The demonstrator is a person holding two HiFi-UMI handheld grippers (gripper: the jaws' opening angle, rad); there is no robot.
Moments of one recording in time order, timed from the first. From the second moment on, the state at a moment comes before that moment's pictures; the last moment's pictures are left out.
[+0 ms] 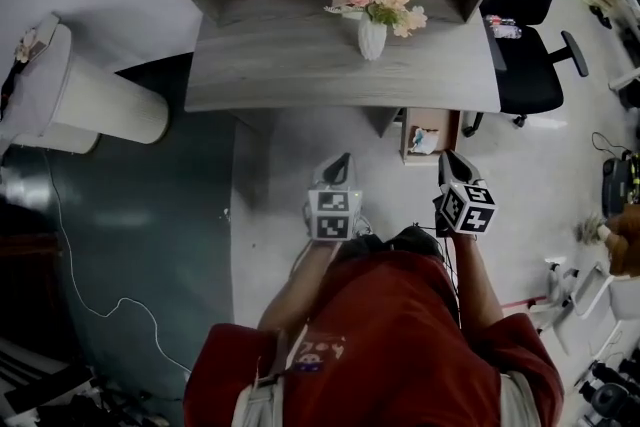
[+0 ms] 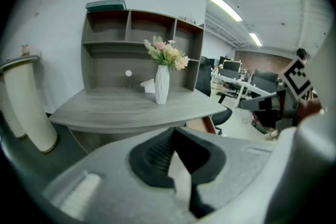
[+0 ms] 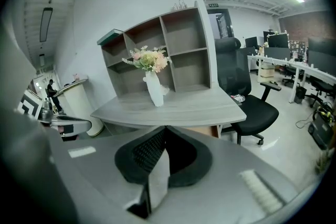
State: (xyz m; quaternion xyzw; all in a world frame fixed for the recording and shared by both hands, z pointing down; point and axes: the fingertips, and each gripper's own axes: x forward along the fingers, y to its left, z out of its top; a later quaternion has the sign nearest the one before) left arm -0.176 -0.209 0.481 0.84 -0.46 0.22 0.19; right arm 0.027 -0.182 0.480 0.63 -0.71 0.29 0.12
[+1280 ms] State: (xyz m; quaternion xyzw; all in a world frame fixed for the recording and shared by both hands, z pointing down) left arm -0.150 -0.257 0.536 0.84 -0.44 0.25 0.20; right arm 0.050 -0.226 0.540 0.62 -0.70 0.32 0.15
